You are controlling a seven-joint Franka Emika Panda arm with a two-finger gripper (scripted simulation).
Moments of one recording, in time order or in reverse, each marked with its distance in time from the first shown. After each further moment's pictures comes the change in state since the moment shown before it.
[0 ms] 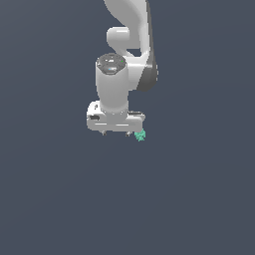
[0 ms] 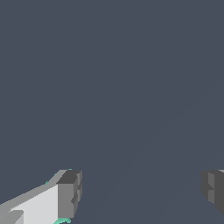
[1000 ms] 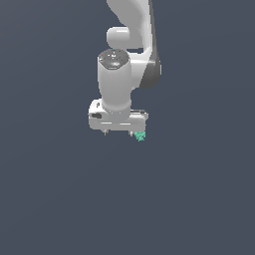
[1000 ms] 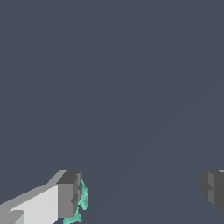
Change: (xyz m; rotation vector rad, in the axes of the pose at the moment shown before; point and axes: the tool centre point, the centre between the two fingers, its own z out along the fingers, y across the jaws) arm 0.006 -0.011 -0.012 0.015 0.017 0.022
